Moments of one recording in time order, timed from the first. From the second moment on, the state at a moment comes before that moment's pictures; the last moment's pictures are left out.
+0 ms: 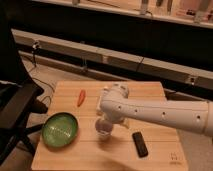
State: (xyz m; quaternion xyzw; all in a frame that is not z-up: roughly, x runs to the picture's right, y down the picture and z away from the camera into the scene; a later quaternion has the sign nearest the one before) arm 0.055 0.182 0.748 -0.24 -0.17 -0.59 0.76
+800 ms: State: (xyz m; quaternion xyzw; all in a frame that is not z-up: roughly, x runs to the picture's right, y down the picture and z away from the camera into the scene) arm 0.052 0.184 0.757 -0.24 -0.17 -0.59 0.75
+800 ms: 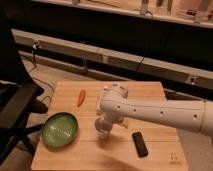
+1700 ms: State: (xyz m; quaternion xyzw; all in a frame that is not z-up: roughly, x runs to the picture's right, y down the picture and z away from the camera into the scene) arm 0.050 0.184 0.764 -0.24 -0.17 -0.59 0.75
